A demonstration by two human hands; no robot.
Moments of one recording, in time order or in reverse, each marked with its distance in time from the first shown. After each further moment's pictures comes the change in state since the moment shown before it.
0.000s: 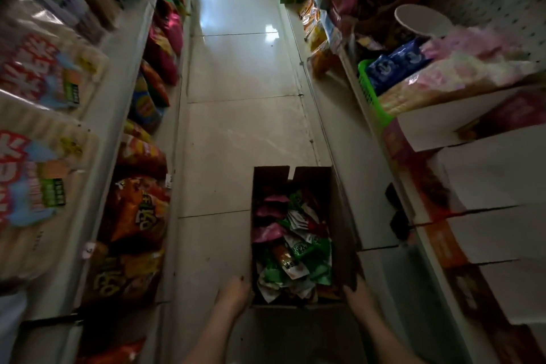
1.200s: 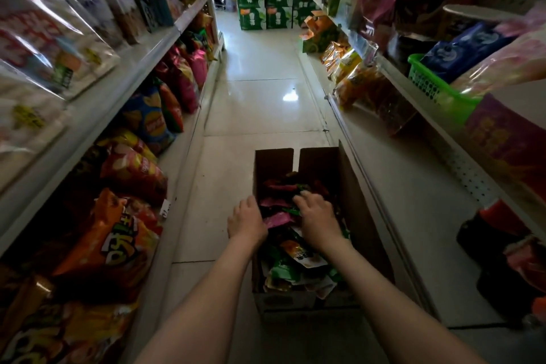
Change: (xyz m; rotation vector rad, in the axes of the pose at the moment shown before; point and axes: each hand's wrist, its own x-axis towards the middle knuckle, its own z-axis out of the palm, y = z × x) left_hand 0.189 0.101 -0.073 0.254 0.653 0.405; right_hand 0.142 -0.231 0.066 -0.712 0.516 -1.076
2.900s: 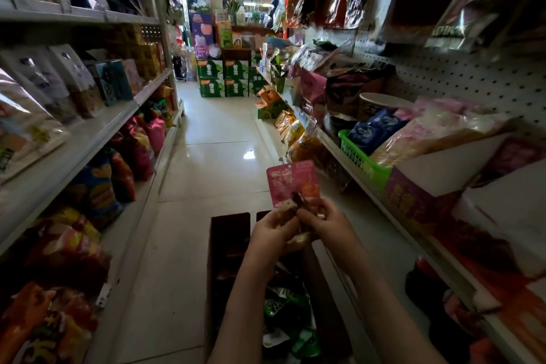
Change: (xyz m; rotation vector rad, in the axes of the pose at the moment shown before) left_hand -0.039 0.131 -0.085 -1.480 -0.364 0.293; right_hand -0.020 0.041 -0.160 1.388 0.361 0.251
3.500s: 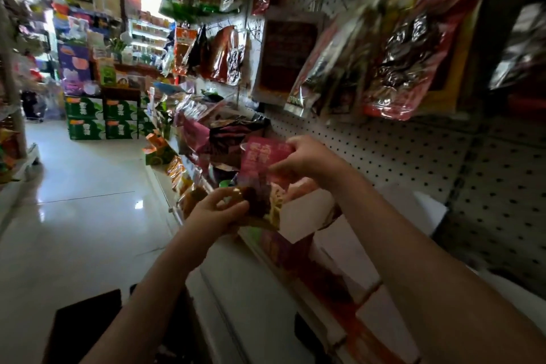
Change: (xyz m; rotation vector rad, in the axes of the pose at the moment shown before) left_hand 0.049 0.089 0.121 0.216 -0.299 0.181; right_hand 0.013 -0.229 -0.132 -0.613 0.160 -0.007
